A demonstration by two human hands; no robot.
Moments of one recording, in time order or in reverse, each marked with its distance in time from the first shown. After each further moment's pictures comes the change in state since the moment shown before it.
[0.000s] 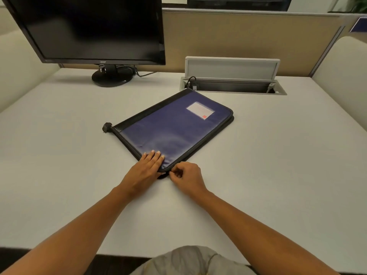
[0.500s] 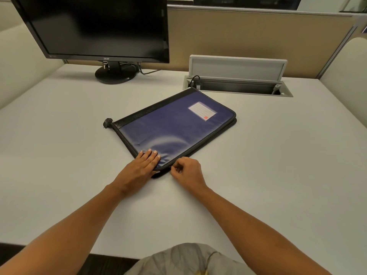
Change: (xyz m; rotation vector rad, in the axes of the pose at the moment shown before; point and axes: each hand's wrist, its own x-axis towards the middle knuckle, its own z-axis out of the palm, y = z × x) left_hand -0.002 -0.018 0.004 0.065 0.079 0.046; right_hand 0.018 0.006 0.000 -0.010 -0.005 -0.021
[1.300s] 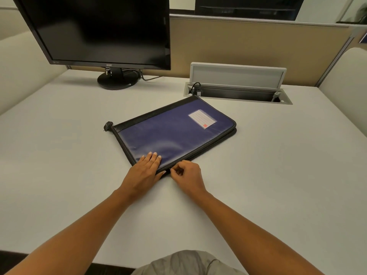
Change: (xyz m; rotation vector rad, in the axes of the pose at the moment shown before) left_hand 0.014 0.017 -0.013 -0.180 -0.123 -0.221; right_hand 0.006 -0.004 -0.002 0.058 0.049 0.006
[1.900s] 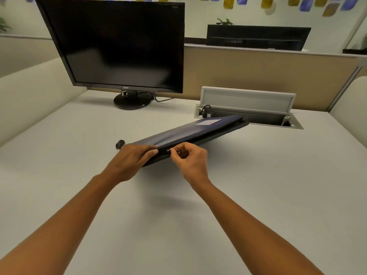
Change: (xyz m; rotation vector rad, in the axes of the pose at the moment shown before) left_hand 0.017 -0.055 -0.085 -0.390 0.403 0.010; right_hand 0.062 -0.075 -0.027 0.316 0.212 -0.146
